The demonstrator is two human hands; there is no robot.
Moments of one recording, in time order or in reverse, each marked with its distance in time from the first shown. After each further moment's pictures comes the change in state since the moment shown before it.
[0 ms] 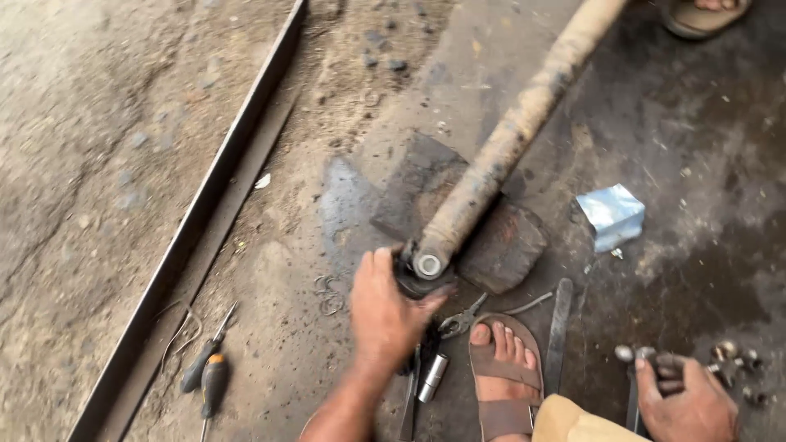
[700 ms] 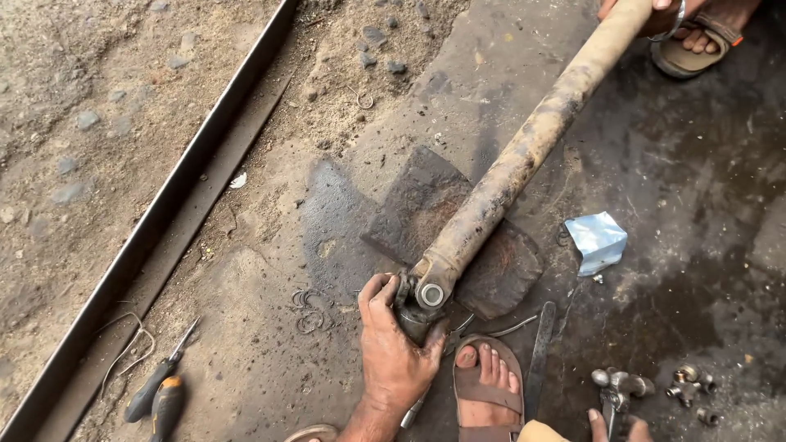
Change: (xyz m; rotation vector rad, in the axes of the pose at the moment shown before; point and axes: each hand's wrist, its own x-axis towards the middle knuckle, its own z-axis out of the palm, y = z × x) left_hand -0.023 -0.017 0.030 -0.383 0.178 -0.009; right_hand -0.027 0.195 0.173 0.109 0.047 0.091
